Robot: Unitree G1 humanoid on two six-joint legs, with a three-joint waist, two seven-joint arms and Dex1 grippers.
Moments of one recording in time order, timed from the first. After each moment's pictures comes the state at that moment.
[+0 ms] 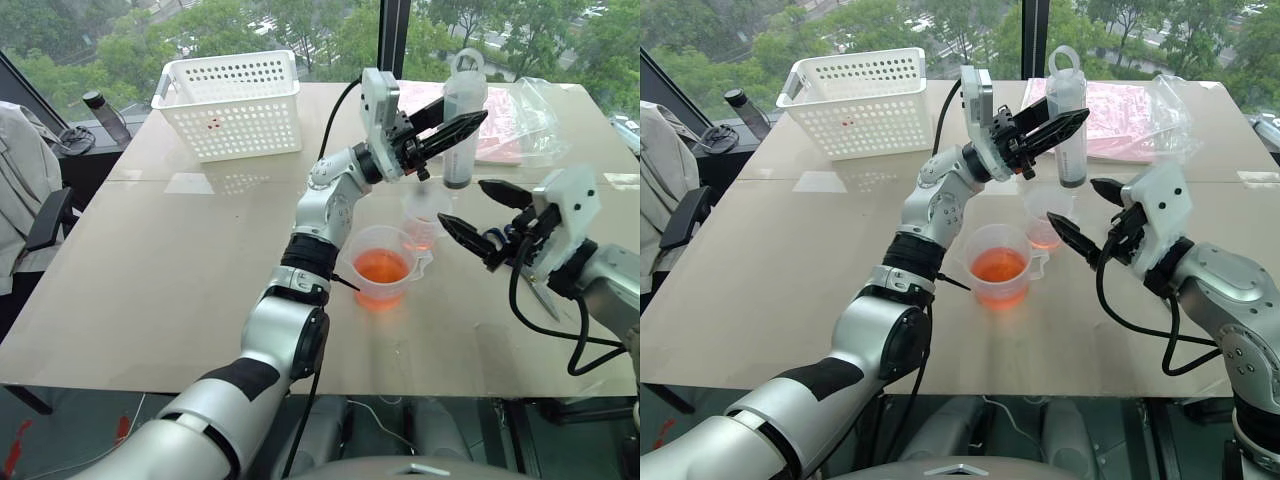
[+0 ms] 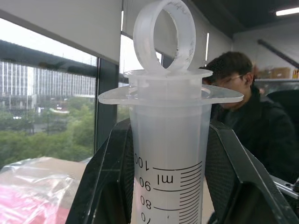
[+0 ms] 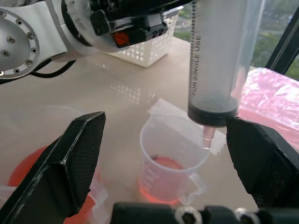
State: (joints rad) left arm -1.10 -0.06 0.09 0.64 -0.45 0.06 -1.05; right arm -0.25 -0.66 -0.25 -0.71 0.73 0.87 0.34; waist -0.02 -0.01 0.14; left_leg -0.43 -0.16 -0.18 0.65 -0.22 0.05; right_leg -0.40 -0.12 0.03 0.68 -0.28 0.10
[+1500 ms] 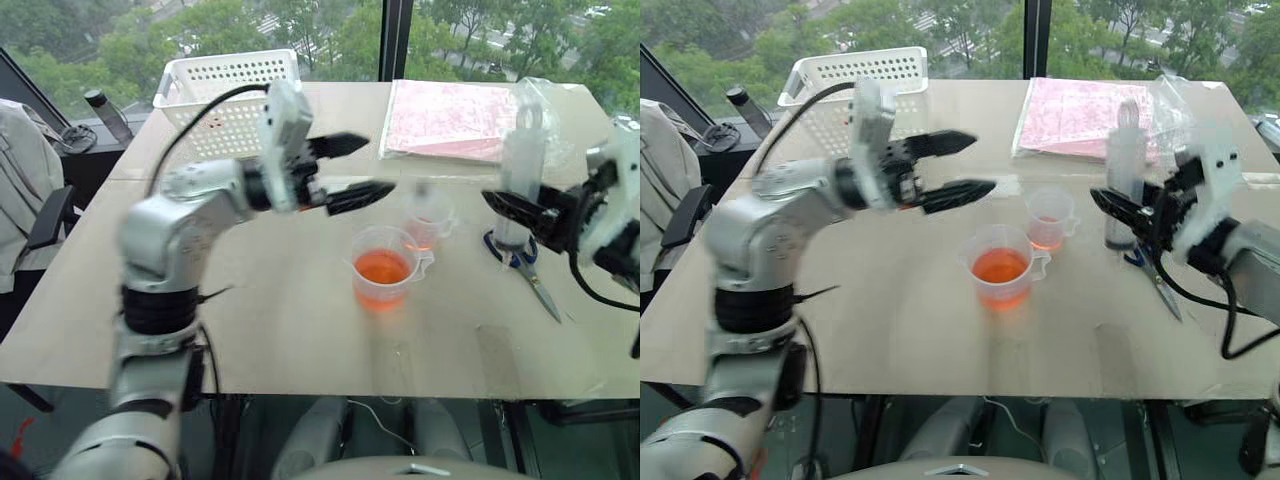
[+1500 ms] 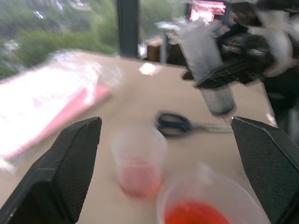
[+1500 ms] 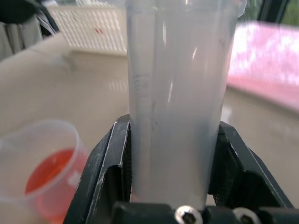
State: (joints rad) left arm -0.69 0.67 0.09 -0.39 -0.79 0.95 -0.92; right arm -0.23 -0.82 -0.52 -0.58 1.41 1.22 0.00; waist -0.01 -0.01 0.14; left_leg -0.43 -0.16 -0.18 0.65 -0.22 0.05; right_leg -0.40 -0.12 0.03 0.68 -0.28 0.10
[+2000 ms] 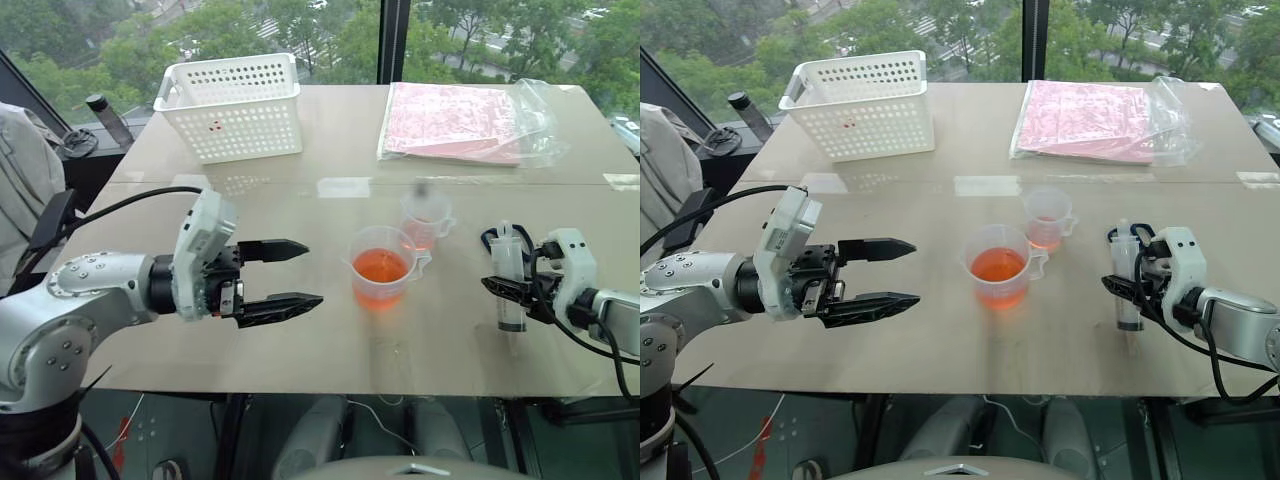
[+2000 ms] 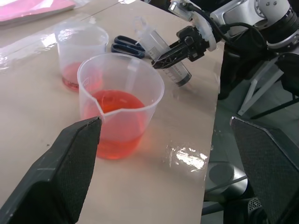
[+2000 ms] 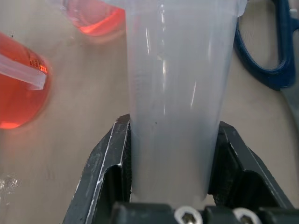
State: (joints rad) left arm -0.17 0.91 0.41 -0.65 -1.05 1.01 -0.96; right arm -0.13 -0.83 -0.29 -0.35 1.33 1.22 -0.05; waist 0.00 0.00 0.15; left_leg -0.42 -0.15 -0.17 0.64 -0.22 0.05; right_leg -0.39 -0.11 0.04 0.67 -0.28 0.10
